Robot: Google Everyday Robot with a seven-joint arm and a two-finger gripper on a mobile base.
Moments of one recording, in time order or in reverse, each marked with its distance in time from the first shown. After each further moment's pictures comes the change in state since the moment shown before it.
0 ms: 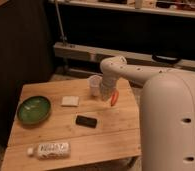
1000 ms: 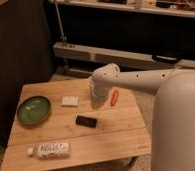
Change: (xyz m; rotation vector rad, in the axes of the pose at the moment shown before) arm 0.052 0.058 0.004 -0.039 -0.038 0.031
